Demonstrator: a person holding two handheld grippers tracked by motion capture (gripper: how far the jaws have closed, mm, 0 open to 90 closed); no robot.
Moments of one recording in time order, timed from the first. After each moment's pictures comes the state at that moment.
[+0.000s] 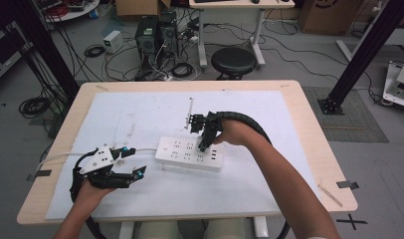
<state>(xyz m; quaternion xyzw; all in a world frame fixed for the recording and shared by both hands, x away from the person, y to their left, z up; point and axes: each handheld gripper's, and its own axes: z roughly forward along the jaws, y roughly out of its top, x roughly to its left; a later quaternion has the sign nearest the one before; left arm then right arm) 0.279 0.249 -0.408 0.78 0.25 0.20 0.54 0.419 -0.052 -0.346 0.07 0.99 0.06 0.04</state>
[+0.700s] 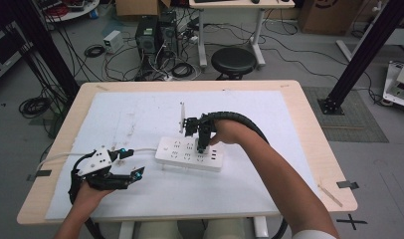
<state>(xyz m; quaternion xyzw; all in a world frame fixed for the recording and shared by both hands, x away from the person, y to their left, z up) 0.276 0.252 -0.413 0.78 0.26 0.20 0.54 0.421 -0.037 -0.355 0.06 1.00 0.02 0.04</state>
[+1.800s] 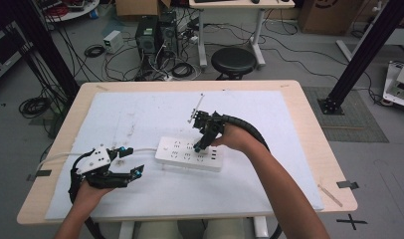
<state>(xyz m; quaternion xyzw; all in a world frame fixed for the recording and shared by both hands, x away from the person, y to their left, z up) 0.280 0.255 -0.412 0.77 0.26 0.20 0.55 0.422 -0.069 -0.353 0.17 0.97 0.17 0.03</state>
